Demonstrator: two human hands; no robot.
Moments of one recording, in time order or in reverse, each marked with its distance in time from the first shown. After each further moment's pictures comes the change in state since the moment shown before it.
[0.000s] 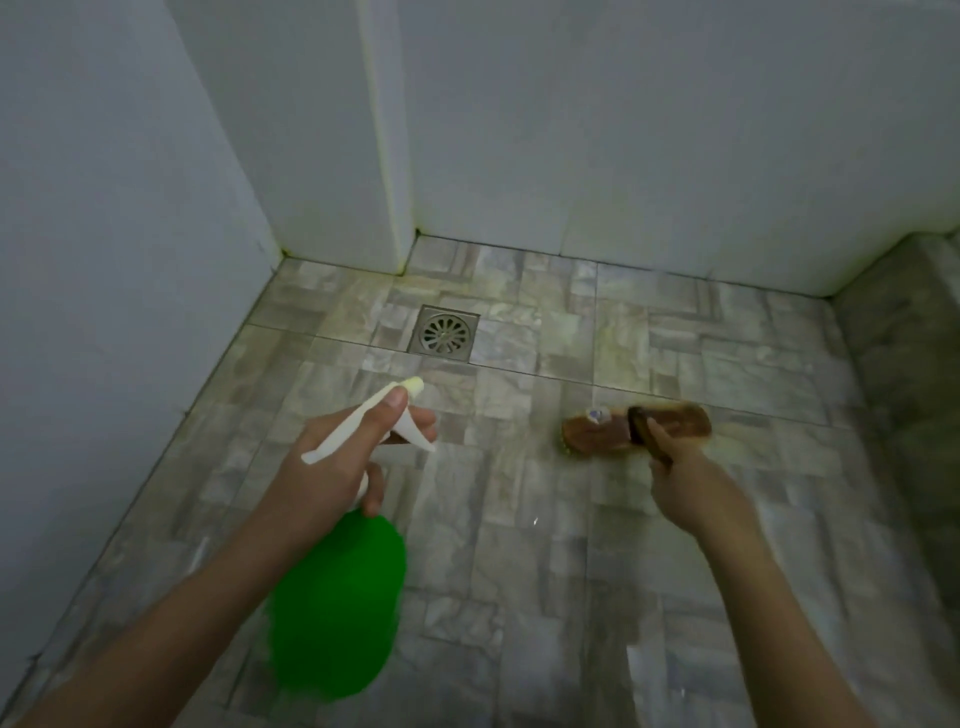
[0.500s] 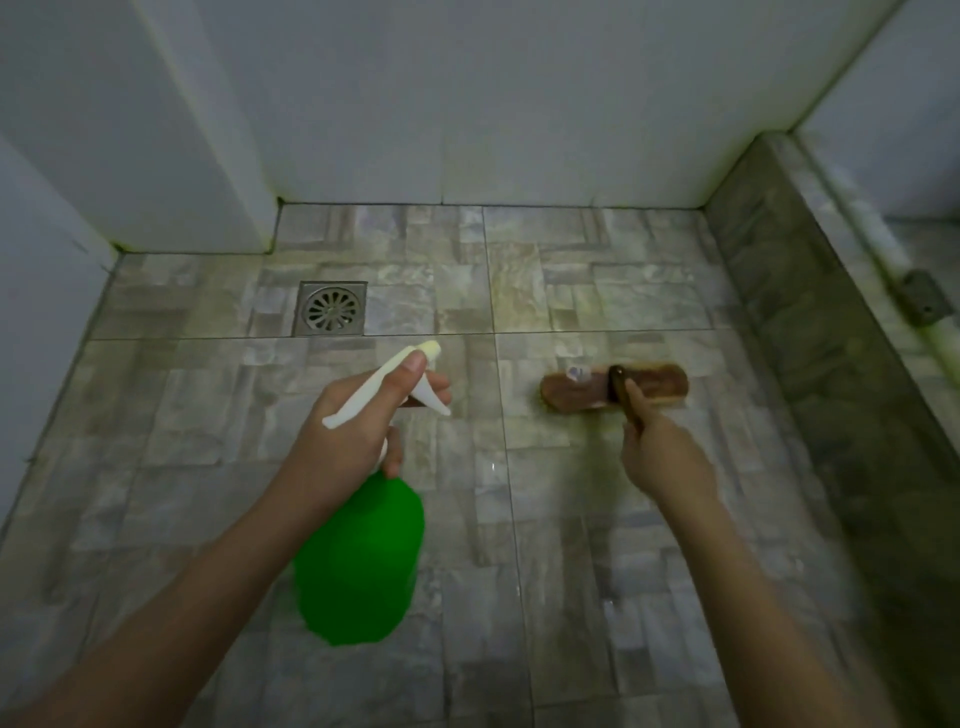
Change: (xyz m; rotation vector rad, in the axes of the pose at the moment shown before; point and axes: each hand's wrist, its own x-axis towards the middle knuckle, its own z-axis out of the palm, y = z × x) left_hand 0.013 0.032 0.093 0.017 -0.255 0.095; right_hand -0.040 0.069 0.004 0.158 0.080 0.224
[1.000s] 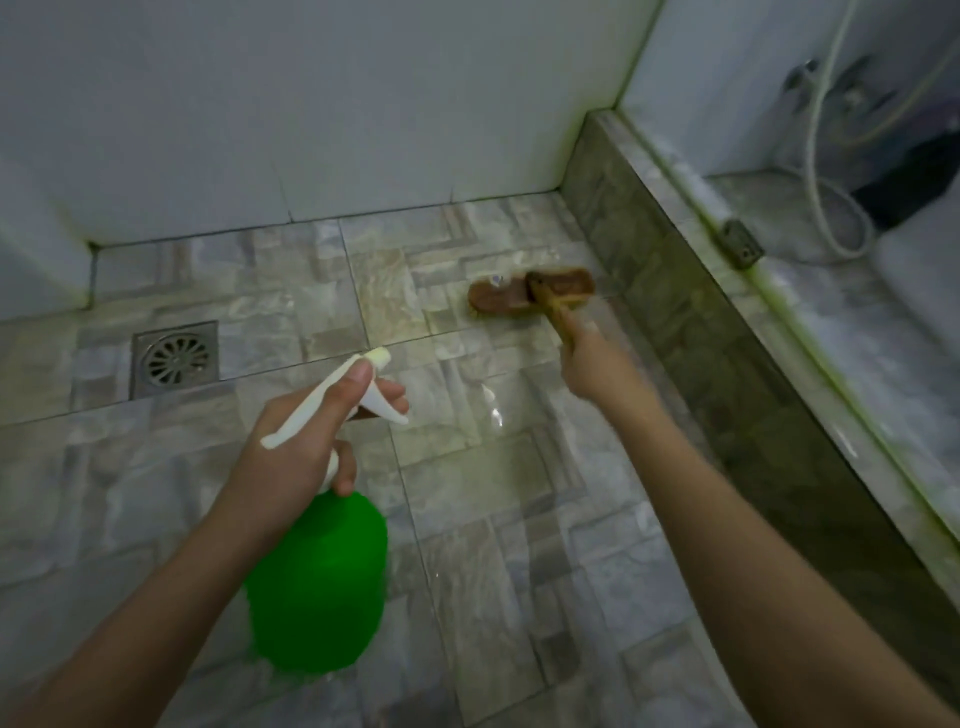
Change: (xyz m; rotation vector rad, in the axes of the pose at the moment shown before) left_hand 0.018 0.022 0.071 -0.040 -0.172 0.041; right_hand 0.052 0.028 -0.062 -0.019 0.080 -0.042
